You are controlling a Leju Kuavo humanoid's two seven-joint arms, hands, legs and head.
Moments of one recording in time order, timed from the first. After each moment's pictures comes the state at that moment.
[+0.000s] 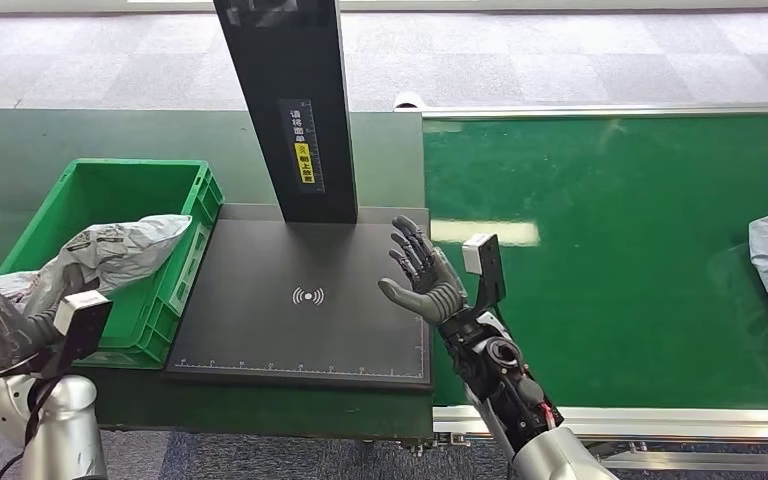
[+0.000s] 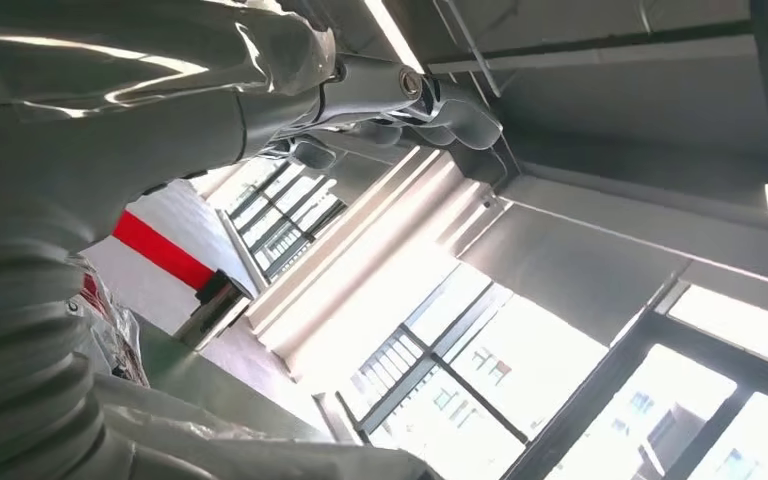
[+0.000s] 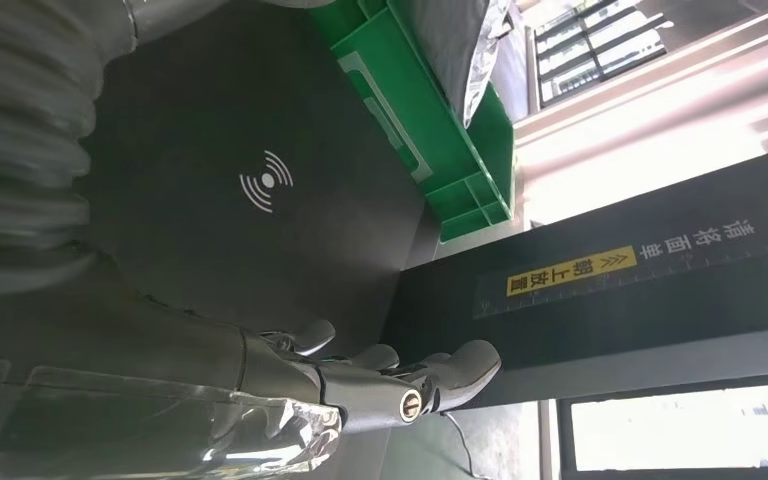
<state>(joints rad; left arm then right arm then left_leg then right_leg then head) -0.32 -0.15 0.59 -1.30 -0.88 0.70 -0.70 -0.52 0.12 0.42 -0.77 -0.38 0.30 -0.40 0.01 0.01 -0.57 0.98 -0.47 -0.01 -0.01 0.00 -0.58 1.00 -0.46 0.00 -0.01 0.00</state>
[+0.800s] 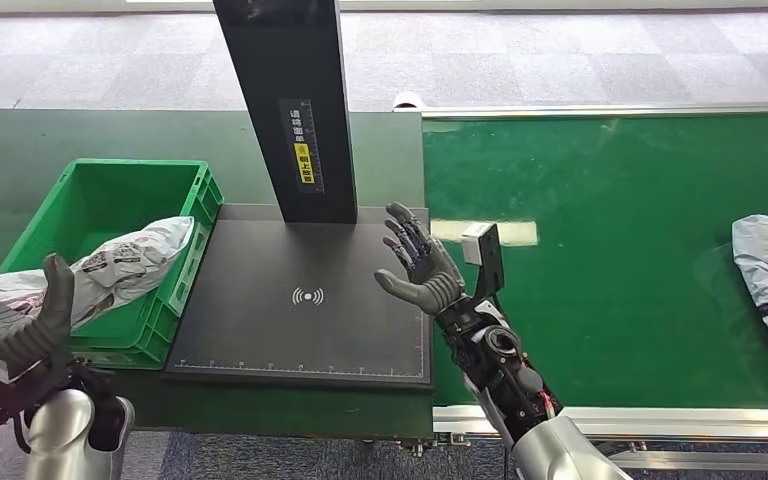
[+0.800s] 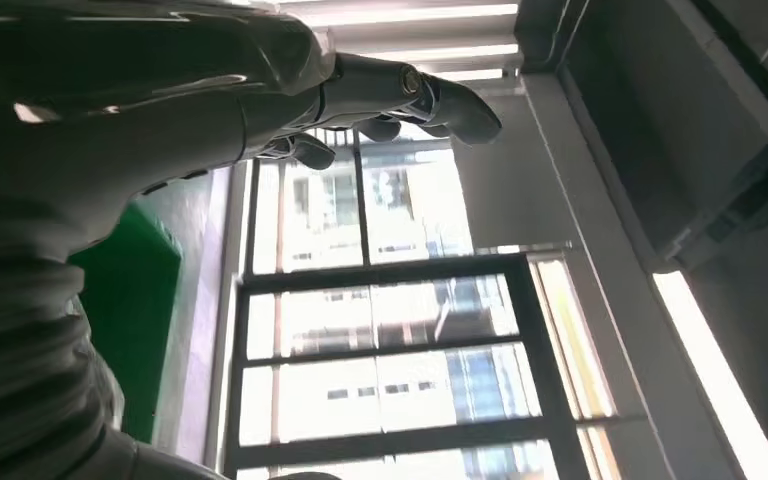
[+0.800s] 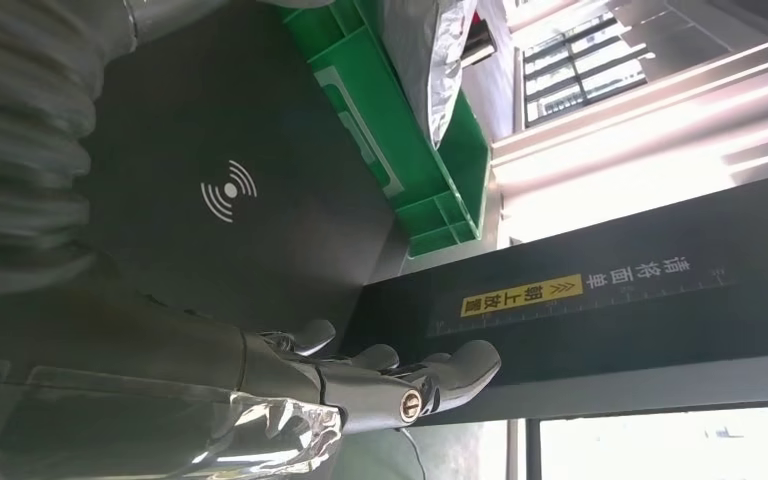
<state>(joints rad) -0.12 -0.05 0.11 -1.66 -0.04 0.58 -0.70 -0.56 0.12 0.44 -0.77 -0.39 0.32 -0.43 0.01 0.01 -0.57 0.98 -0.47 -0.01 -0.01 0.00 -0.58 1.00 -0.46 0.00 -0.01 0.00</state>
